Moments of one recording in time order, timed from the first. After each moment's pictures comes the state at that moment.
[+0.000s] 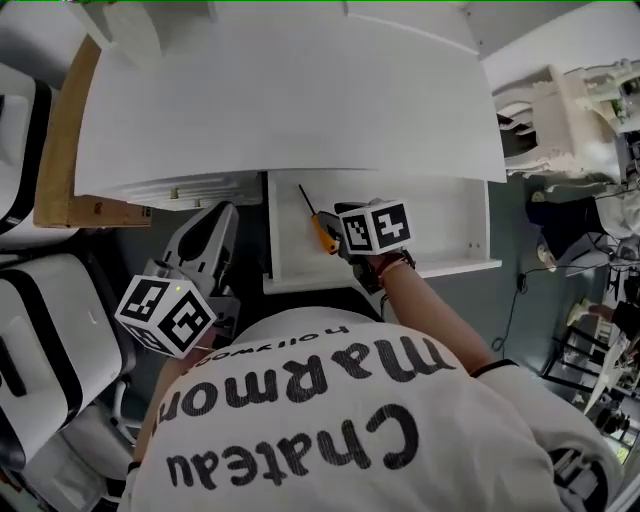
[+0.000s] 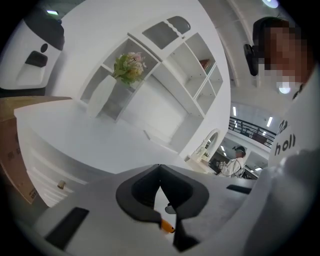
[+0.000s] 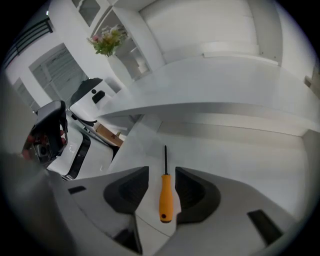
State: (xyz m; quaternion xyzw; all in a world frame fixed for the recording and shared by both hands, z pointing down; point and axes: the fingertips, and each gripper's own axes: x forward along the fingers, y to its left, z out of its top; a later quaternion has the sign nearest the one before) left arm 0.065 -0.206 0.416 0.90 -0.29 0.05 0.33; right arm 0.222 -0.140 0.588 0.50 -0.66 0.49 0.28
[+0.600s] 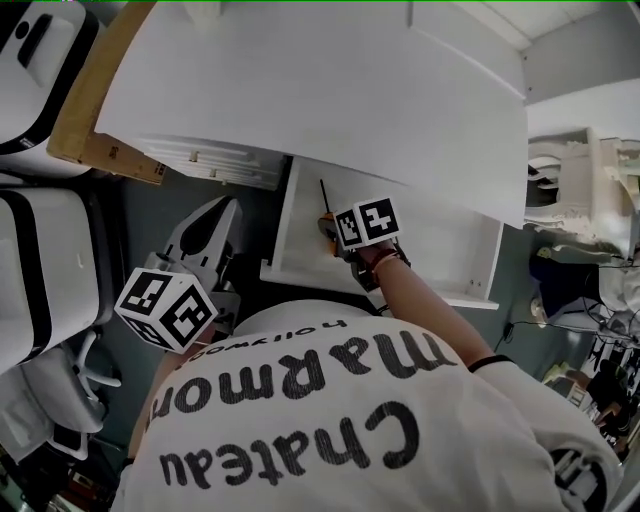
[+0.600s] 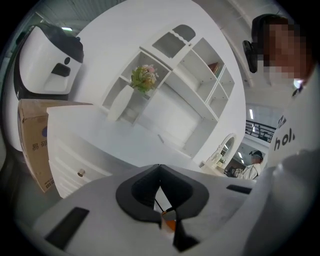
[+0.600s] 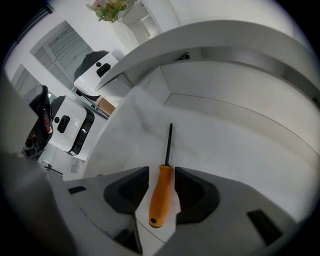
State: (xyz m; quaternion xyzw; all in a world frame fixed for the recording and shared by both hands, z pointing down) left arm 0.035 -0.186 0.432 0.86 -0.39 0.04 0.34; right arm 0.200 -0.133 0.645 0.39 -0.67 0.50 0.38
